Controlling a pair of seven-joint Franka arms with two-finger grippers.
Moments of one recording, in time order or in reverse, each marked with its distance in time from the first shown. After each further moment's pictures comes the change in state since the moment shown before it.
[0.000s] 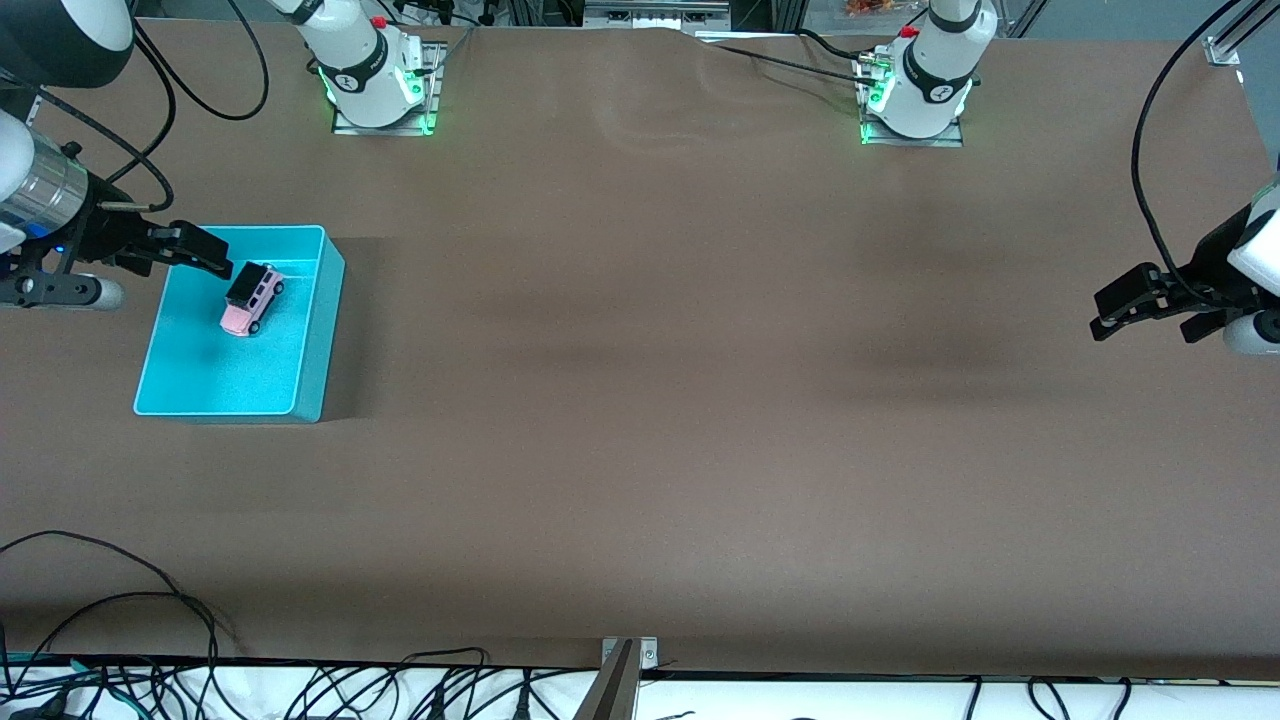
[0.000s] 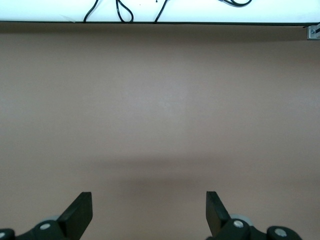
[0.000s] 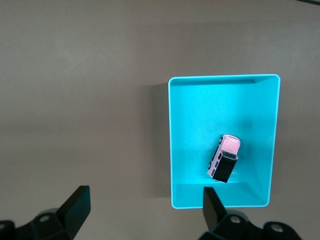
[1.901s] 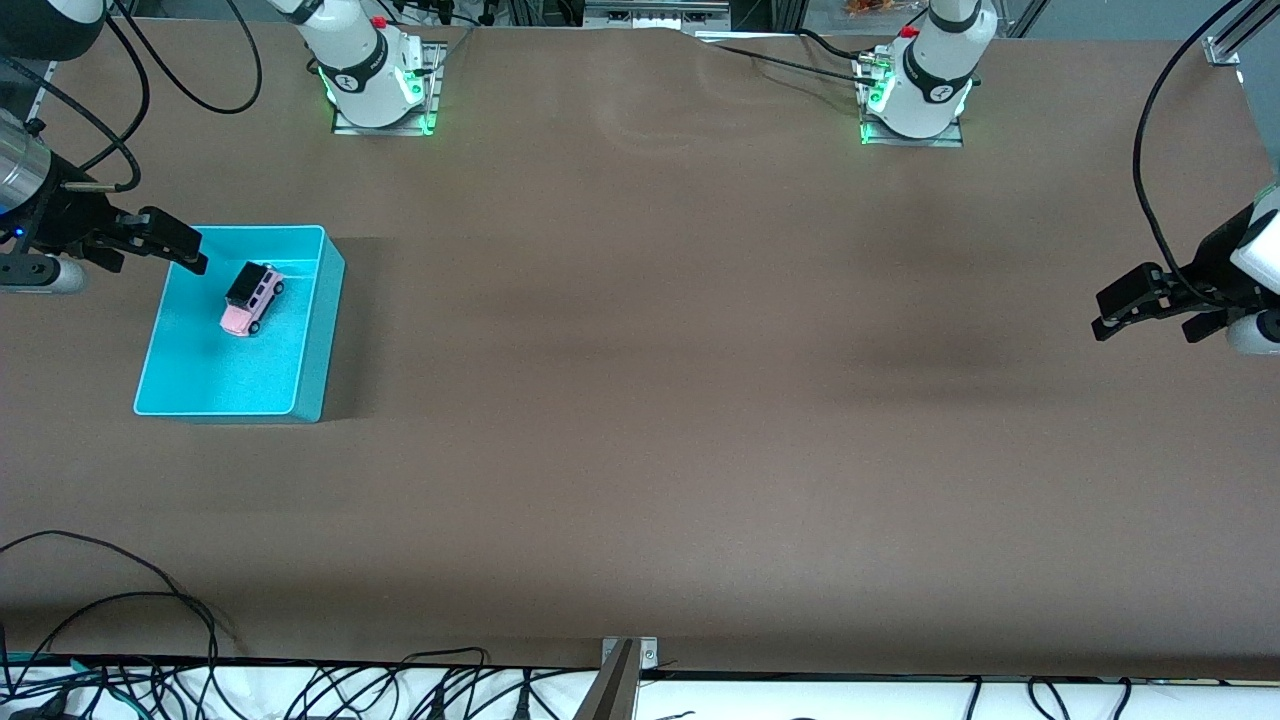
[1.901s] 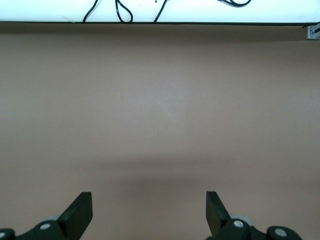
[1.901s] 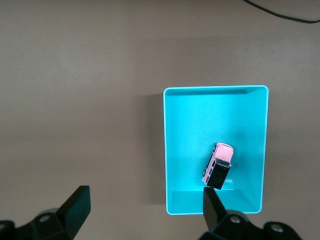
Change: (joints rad) left arm -0.001 -0.001 -0.004 0.000 0.000 0.000 0.000; right arm -0.007 -0.016 -0.011 0.015 -0.001 0.016 -0.023
